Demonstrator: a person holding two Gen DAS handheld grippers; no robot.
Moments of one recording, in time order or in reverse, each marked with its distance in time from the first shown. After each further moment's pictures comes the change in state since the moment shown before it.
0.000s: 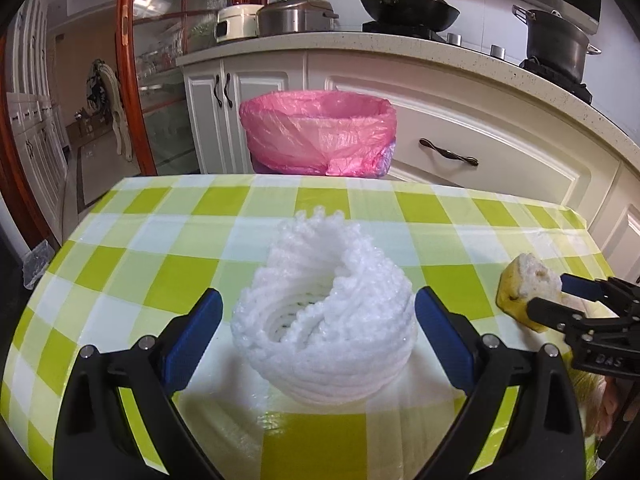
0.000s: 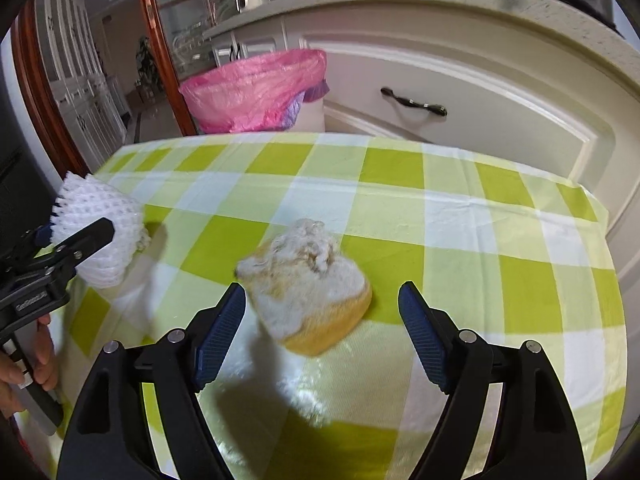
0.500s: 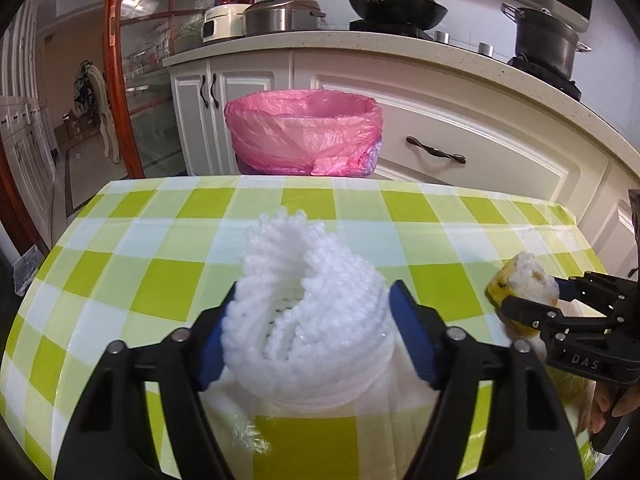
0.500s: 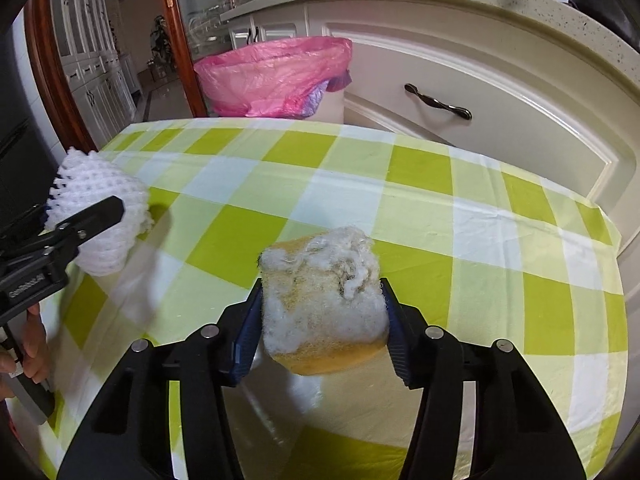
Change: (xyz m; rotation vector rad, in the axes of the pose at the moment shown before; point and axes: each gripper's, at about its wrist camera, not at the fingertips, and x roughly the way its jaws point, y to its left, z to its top) left arm 0.000 -0.005 0.000 0.030 -0.005 -0.044; right arm -0.001 0.017 -0.002 -0.058 -0.004 0.018
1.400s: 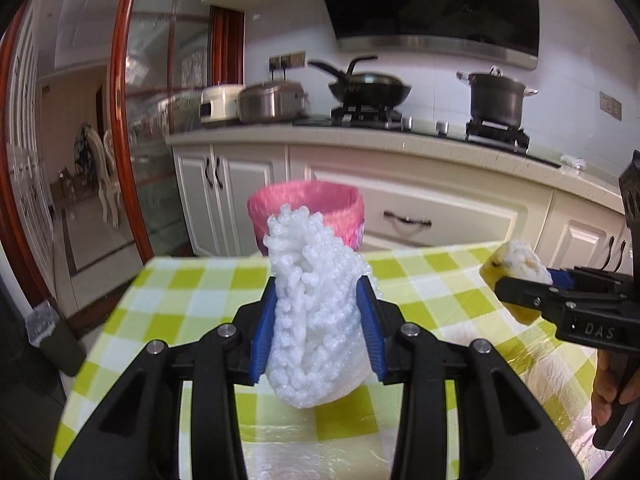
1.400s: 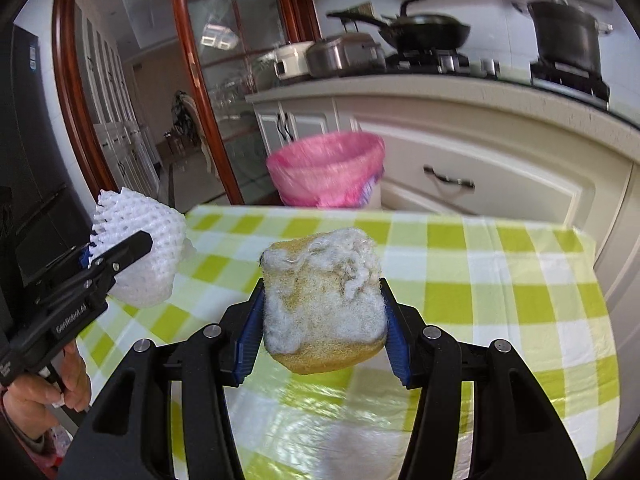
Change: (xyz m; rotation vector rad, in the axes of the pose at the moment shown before) left arm -0.152 0.023 0.005 0.079 -0.264 -0.036; right arm -0.134 0.072 0.005 0.067 -0.276 0.074
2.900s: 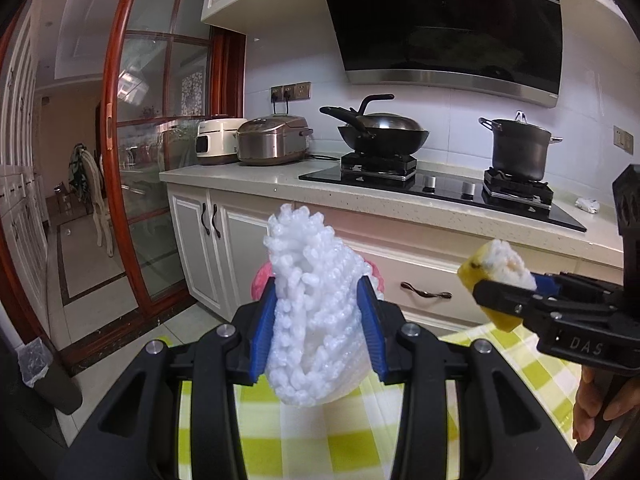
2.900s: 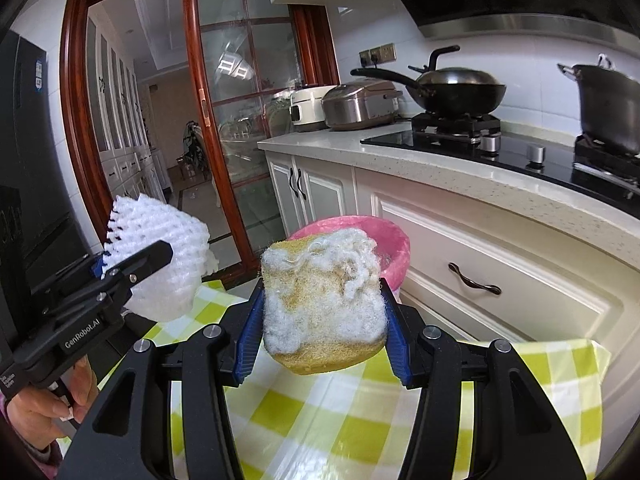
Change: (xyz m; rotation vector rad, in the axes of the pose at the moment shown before) left arm 0.086 0.038 0.120 -0.015 -0.073 -0.014; right arm 0.075 -0.006 0.137 -0.024 -0.091 0.055
